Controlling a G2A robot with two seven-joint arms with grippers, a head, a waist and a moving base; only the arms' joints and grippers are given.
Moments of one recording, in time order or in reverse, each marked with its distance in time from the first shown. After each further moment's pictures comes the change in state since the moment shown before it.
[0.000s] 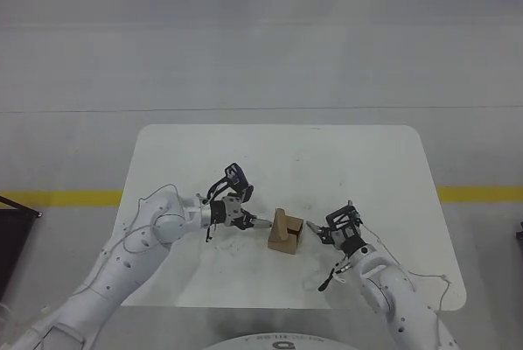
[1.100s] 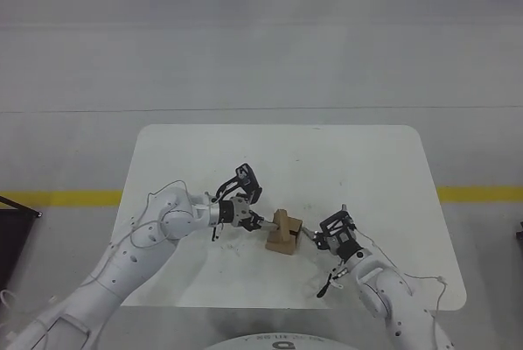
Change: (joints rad) left arm -0.071 -0.023 0.089 0.037 -0.024 0.024 -0.037; right arm -0.016 -0.003 -0.017 0.001 -0.044 -0.037 -0.007
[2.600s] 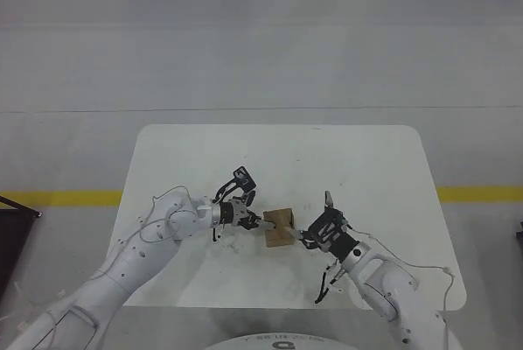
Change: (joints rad) left arm -0.036 -0.032 0.053 0.150 0.002 0.061 0.034; right arm -0.032 0.013 0.013 -0.258 -0.058 -0.152 0.037
